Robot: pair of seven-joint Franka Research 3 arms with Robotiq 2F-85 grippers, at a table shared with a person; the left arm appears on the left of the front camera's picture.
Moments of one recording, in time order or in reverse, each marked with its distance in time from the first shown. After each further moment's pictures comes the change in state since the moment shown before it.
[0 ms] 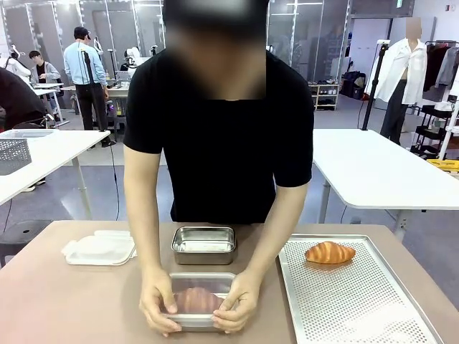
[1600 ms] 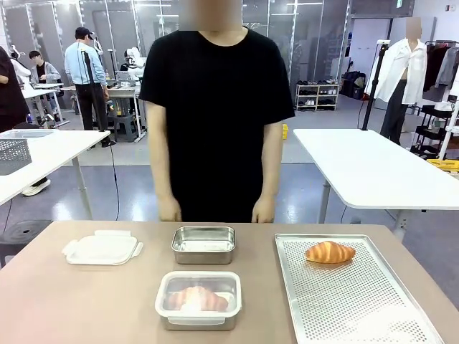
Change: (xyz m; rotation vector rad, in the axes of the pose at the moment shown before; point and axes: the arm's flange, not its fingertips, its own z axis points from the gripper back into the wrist) left arm 0.000 0.000 0.000 0.000 0.000 0.000; right arm 0.154 0.033 -0.052 0.093 0.385 0.542
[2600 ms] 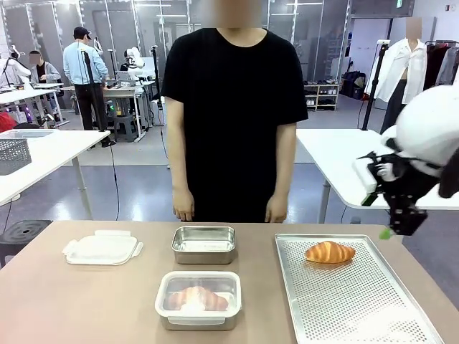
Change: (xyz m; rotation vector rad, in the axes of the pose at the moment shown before) left arm 0.000 0.000 0.000 0.001 0.000 0.000; right arm 0.126 -0.034 -0.227 0.183 0.509 0.434
